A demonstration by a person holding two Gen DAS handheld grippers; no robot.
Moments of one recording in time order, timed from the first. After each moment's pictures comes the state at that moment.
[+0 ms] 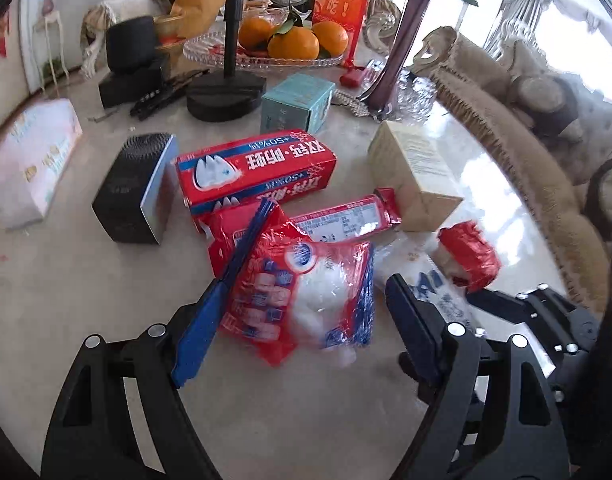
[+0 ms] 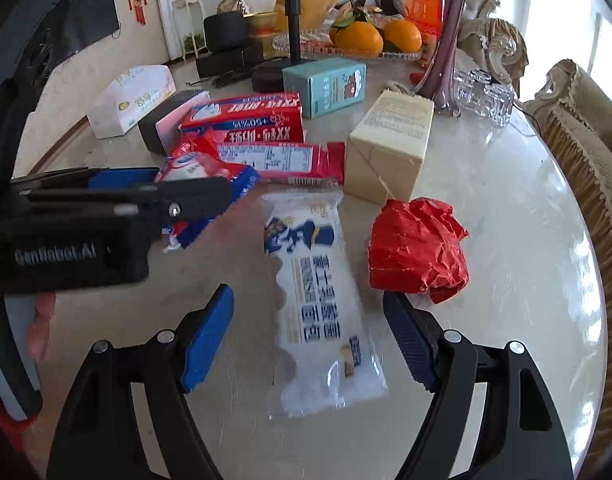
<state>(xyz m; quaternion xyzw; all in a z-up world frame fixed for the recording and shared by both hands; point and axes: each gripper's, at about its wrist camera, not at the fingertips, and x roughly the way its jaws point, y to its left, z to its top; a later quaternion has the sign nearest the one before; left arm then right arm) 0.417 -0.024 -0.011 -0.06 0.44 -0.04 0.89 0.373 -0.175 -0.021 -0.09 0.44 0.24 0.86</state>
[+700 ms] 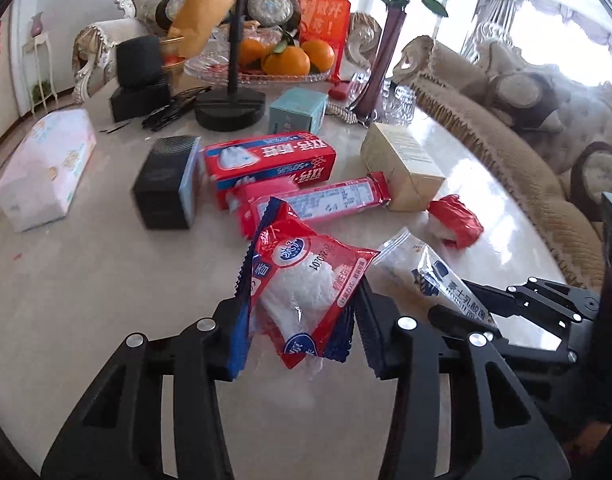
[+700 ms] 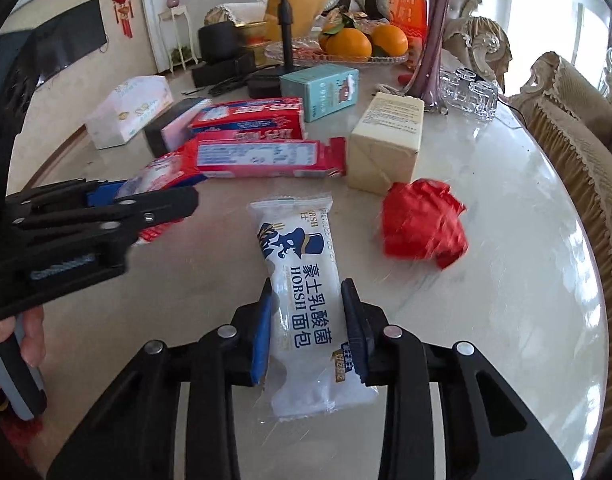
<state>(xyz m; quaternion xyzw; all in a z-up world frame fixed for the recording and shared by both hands) 0.366 0.009 -0.005 -0.06 0.40 -0.08 0.91 0.348 -0.172 -0.015 -0.07 0.43 0.22 0.87</state>
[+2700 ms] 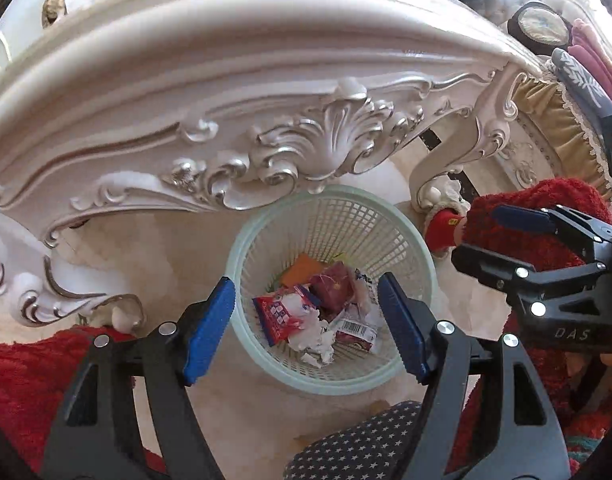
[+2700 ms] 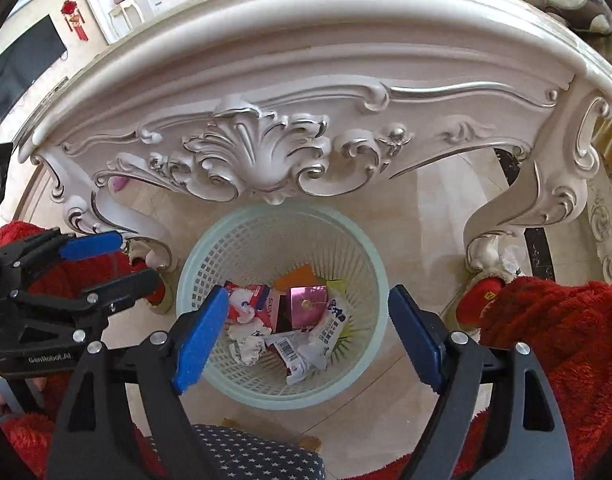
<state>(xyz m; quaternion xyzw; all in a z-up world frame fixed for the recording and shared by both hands) -0.009 -0.008 -0.142 0.02 0.52 -0.15 0.84 -0.023 -0.202 -0.122 0.01 0.53 0.13 0.84</state>
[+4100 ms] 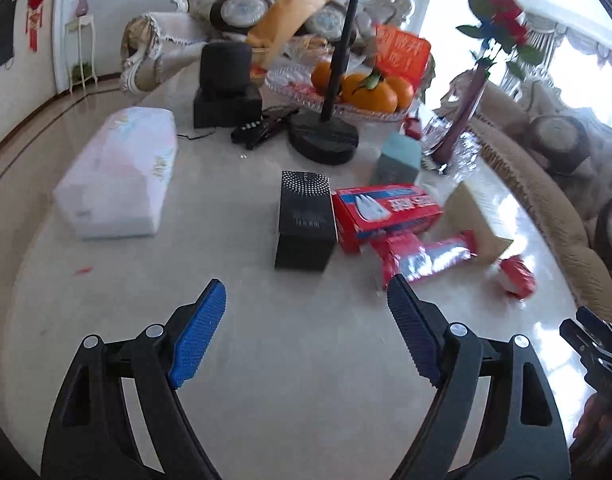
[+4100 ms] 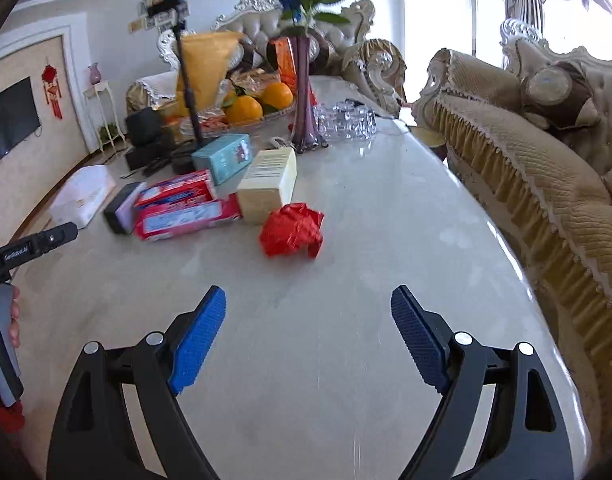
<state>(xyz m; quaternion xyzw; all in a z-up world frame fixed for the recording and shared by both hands) 0.396 0.094 0.002 -0.09 0.39 -0.01 0.91 0.333 -0.236 0.010 0.02 0.38 0.07 0.92</state>
